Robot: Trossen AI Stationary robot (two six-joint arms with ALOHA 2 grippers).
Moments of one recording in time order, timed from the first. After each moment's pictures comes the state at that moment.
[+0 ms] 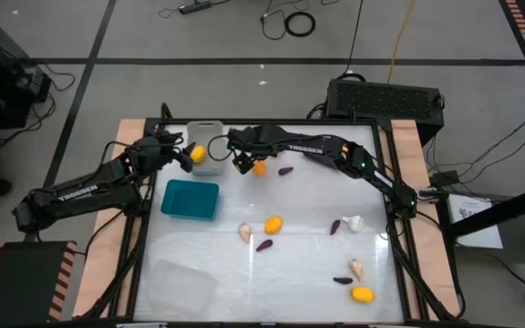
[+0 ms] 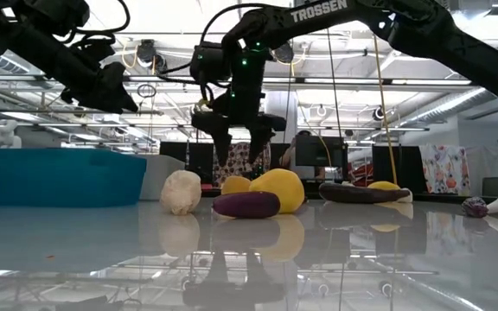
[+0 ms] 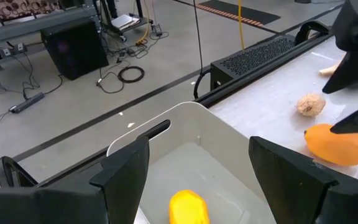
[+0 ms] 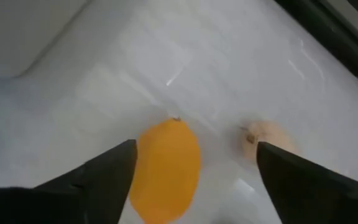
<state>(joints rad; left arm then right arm) 0.52 0.57 0.39 -0.20 -0.37 -0.09 -0.26 2.43 2.29 -1.16 0.33 0.62</state>
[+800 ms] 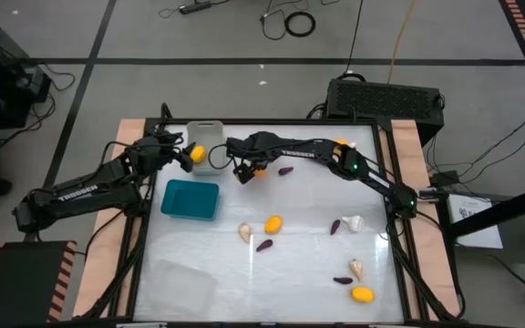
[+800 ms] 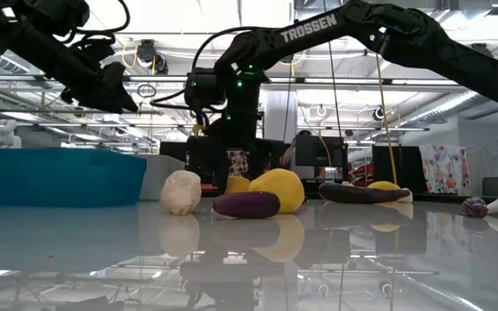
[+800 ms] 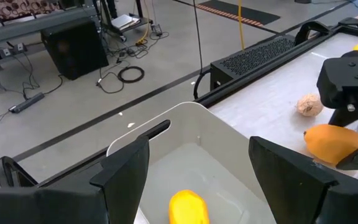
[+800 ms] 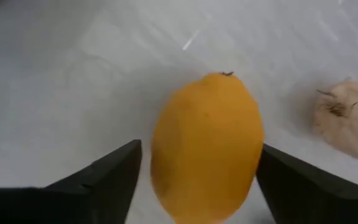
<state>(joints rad) 0.52 0.57 0.39 -0.20 -0.37 -0.09 -0.25 2.52 2.29 -1.17 0.17 0.64</state>
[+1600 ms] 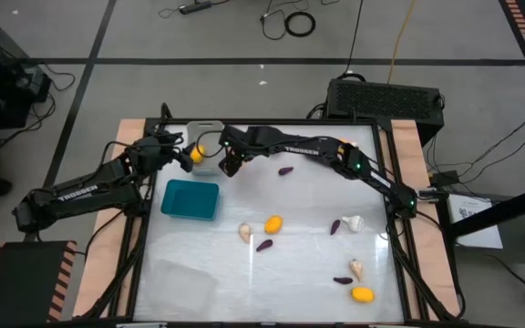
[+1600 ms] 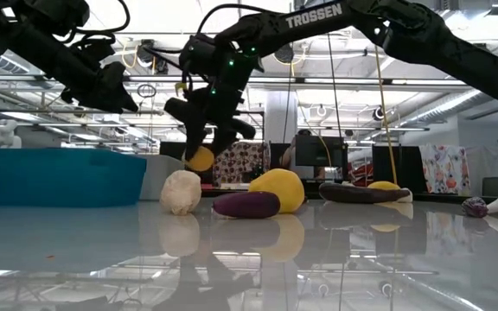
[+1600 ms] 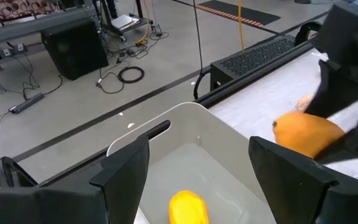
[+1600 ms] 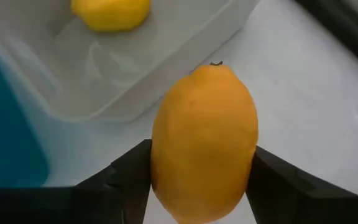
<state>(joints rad) 0.52 0.57 0.39 -0.20 -0.37 -0.09 -0.26 2.48 2.36 -0.90 0.18 0.44</state>
